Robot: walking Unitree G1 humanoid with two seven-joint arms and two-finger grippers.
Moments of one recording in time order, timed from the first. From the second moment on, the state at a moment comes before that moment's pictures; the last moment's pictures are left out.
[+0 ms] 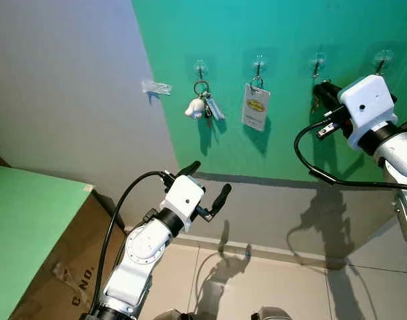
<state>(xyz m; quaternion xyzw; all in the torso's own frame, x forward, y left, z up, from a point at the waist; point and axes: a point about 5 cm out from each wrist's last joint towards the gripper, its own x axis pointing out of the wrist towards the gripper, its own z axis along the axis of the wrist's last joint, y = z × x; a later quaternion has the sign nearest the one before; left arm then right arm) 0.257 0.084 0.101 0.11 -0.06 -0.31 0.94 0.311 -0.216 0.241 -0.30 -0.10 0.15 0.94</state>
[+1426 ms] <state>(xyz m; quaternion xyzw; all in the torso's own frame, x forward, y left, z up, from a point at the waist) 0.256 0.084 0.101 0.11 -0.06 -0.32 0.94 0.308 -0.204 0.249 -0.26 -0.10 0.19 0.94</state>
